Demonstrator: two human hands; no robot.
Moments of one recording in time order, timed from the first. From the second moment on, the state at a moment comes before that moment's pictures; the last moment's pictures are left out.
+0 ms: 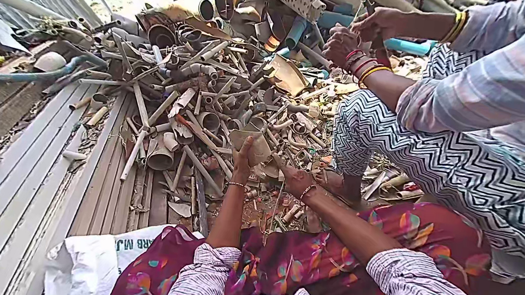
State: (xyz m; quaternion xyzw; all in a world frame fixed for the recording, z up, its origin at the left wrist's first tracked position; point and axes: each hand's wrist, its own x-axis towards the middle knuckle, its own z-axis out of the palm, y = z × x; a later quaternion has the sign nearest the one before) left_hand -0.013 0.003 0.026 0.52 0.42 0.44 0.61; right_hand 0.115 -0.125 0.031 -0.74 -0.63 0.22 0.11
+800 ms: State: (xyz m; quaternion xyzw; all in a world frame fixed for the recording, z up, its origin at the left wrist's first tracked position) left_hand -0.114 0.037 0.194 0.76 0.45 0.40 0.24; right_hand 0.184 -0.230 0.170 -0.73 -0.61 0.07 0.31
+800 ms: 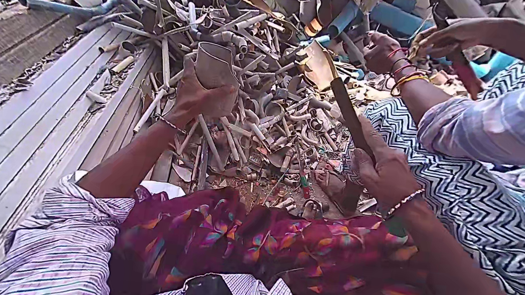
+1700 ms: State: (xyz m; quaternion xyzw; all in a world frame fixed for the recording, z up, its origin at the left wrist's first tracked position) left_hand -0.114 -0.042 0.155 0.75 0.43 0.29 0.42; right_hand 0.252 -0.169 0.019 -0.66 -0.56 0.39 0.32
